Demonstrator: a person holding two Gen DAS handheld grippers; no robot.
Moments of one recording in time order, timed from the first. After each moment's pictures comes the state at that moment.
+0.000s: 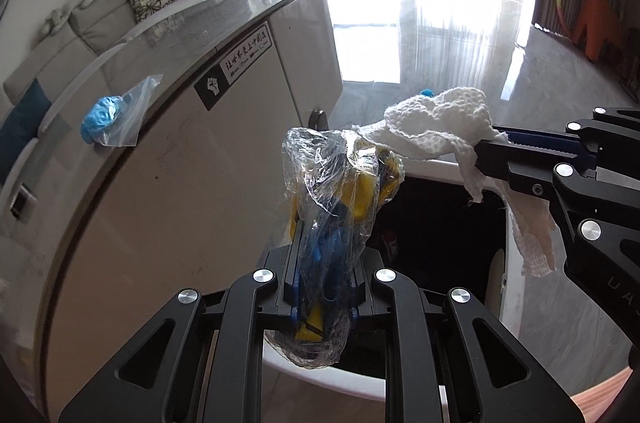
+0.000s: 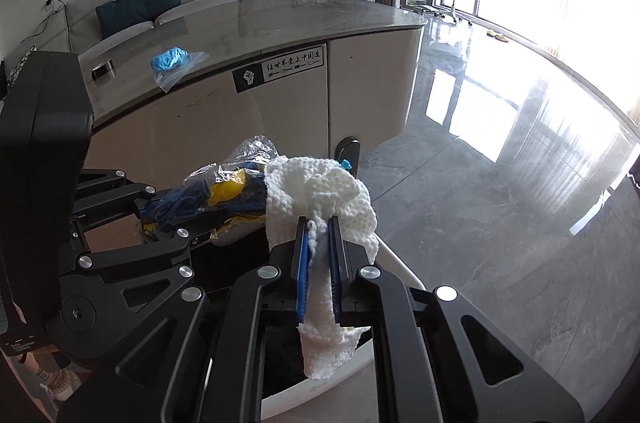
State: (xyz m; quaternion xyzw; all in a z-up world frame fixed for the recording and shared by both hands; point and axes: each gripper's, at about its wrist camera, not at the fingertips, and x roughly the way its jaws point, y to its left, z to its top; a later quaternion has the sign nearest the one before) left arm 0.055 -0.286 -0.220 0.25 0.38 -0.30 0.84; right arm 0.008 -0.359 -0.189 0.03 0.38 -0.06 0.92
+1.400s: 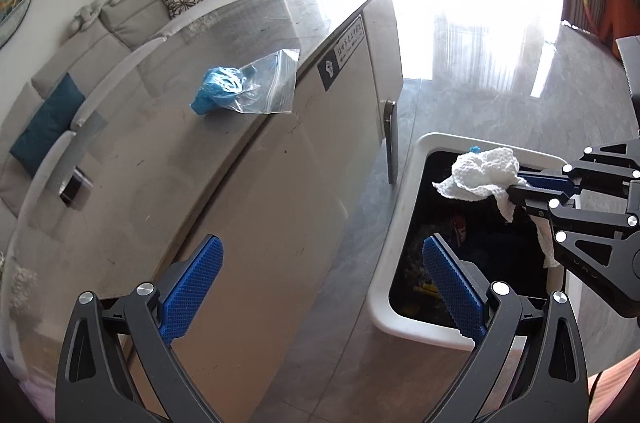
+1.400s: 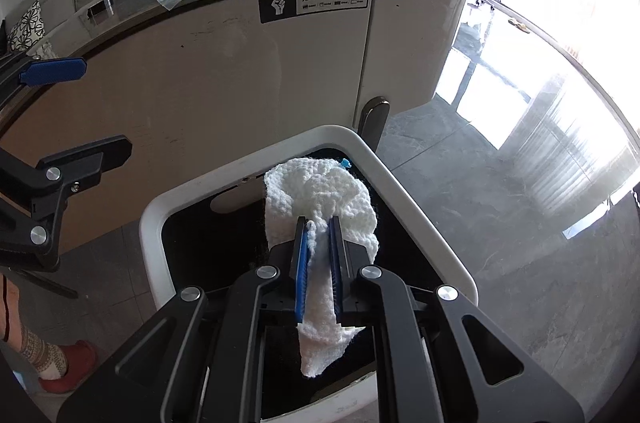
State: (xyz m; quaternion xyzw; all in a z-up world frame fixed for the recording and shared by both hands) left arm 0.107 -0.243 -0.202 0.27 0.36 -0.24 0.86; right arm 0.044 -0.339 -0.234 -0.01 0.45 -0.04 0.89
